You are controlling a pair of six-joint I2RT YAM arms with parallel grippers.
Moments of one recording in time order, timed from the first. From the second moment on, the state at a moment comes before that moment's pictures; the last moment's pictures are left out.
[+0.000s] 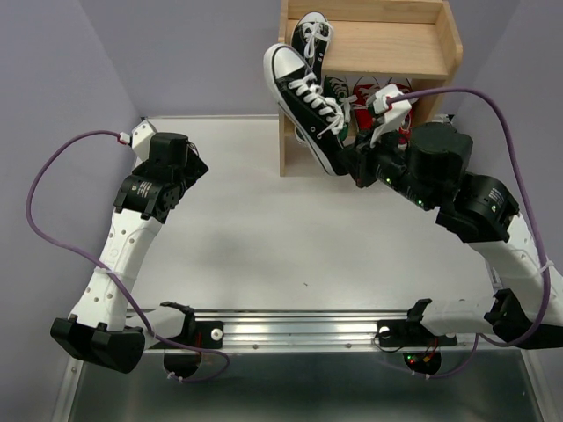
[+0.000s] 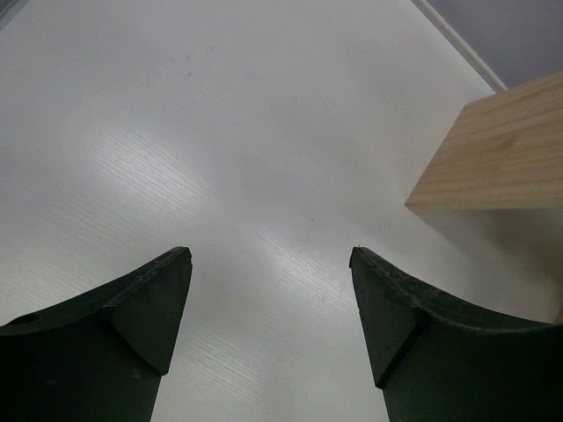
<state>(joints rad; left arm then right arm) -0.28 1.15 1.36 -0.90 -0.46 -0.81 0.92 1.22 1.83 -0.81 0.25 0.08</state>
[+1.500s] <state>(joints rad) -0.27 1.13 1.28 -0.87 -0.41 -0.79 0.66 1.67 2.17 -0.48 0.86 -0.04</state>
